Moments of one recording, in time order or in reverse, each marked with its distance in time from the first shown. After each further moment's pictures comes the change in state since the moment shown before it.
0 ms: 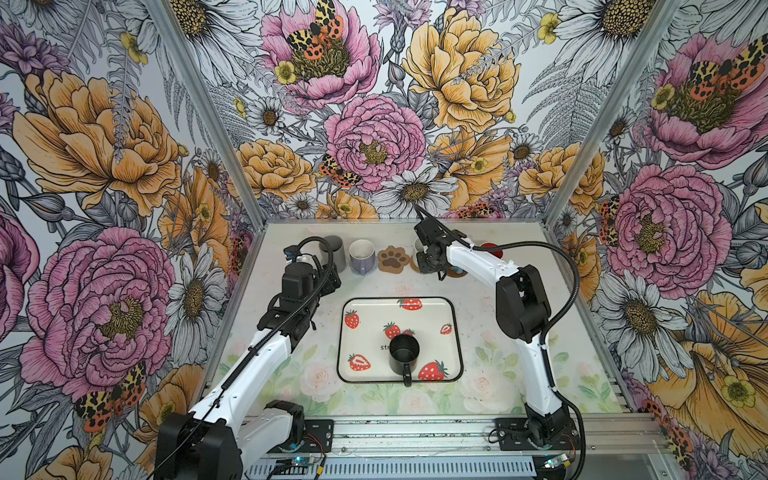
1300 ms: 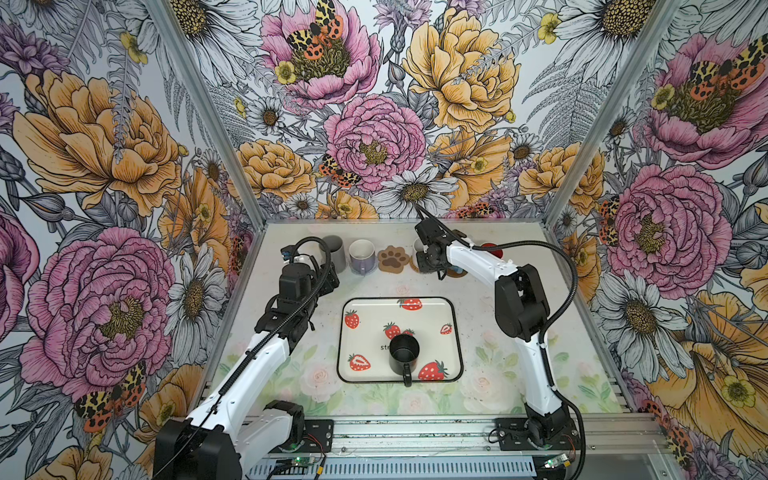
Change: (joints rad) left arm 0.007 -0.026 -0.002 -0.005 0.000 0.000; right arm -0.006 0.015 0.009 0.016 -0.027 0.002
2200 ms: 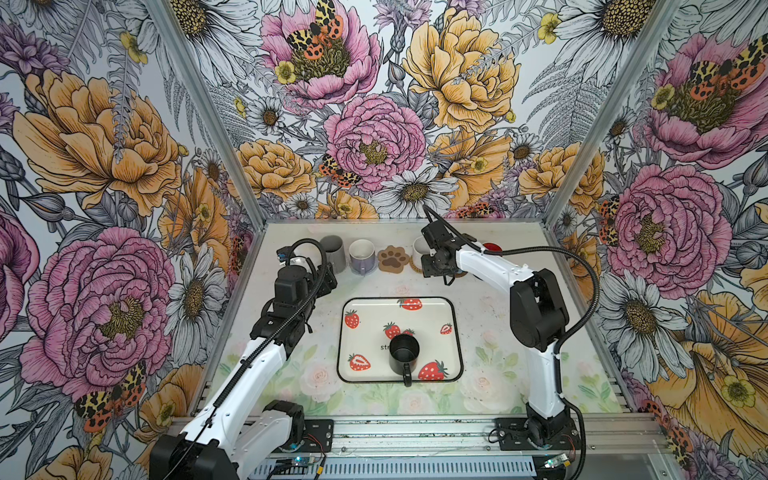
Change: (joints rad) left arm 0.005 -0.065 -0.011 -0.023 0.005 -0.006; right arm 0.016 -0.202 -0.211 0.040 -0.014 0.054
